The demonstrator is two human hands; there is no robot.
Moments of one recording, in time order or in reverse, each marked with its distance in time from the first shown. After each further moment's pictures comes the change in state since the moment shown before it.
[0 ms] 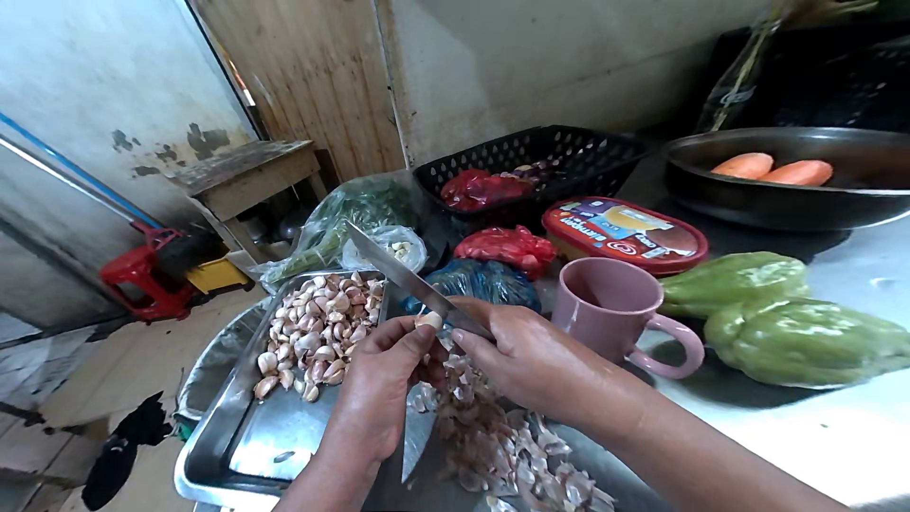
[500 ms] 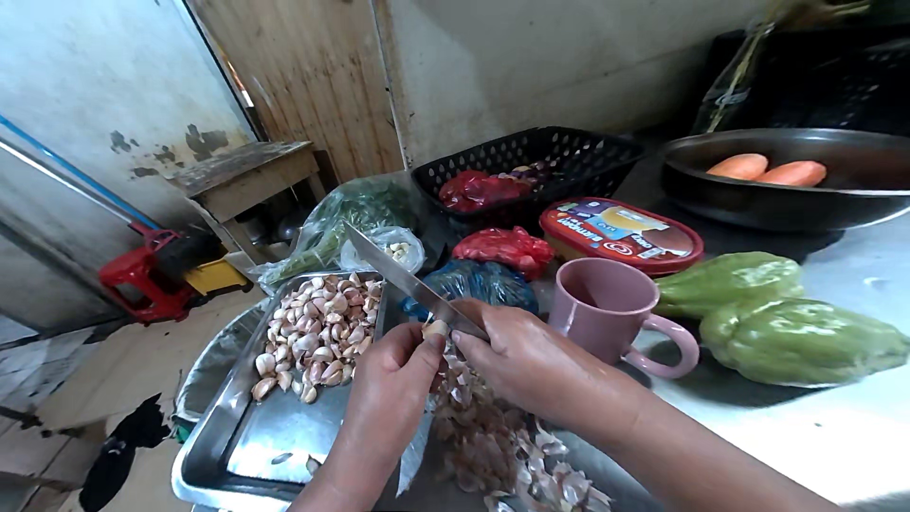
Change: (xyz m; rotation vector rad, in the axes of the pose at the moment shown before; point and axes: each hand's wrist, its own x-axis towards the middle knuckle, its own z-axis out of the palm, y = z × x) left_hand -0.005 -0.008 -0.002 0.488 -0.031 0.185; right_hand 0.000 -0.001 0.001 -0.049 0.010 0.011
